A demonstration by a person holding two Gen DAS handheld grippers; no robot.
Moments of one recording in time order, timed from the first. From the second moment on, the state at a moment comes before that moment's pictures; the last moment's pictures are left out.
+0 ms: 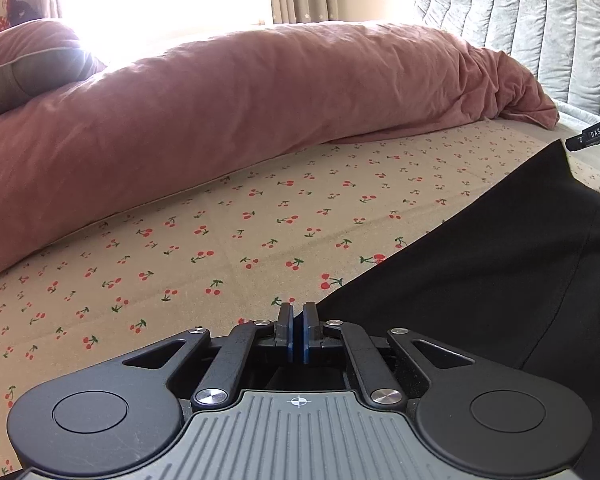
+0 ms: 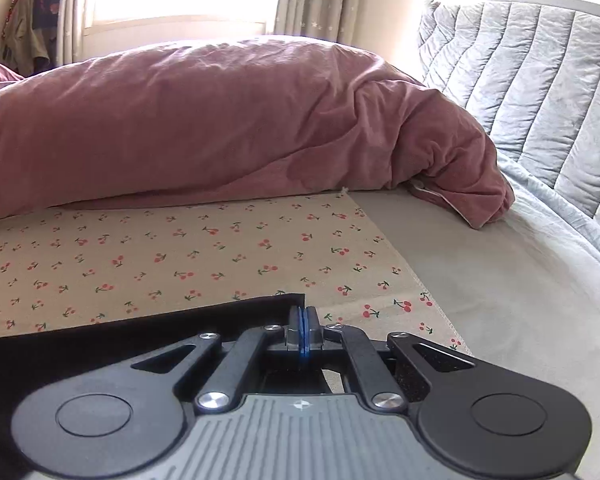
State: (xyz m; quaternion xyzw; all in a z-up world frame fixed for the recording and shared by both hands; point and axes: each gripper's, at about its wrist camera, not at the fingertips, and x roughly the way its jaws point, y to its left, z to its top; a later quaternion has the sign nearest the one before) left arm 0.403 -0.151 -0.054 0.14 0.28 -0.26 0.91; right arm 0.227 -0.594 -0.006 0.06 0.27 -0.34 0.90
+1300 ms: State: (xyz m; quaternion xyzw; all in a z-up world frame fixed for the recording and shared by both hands) left arm 0.240 0.005 -0.012 0.14 0.34 -0.23 0.90; right arm 0.101 -0.493 0.013 0.11 0.31 -0.27 0.90
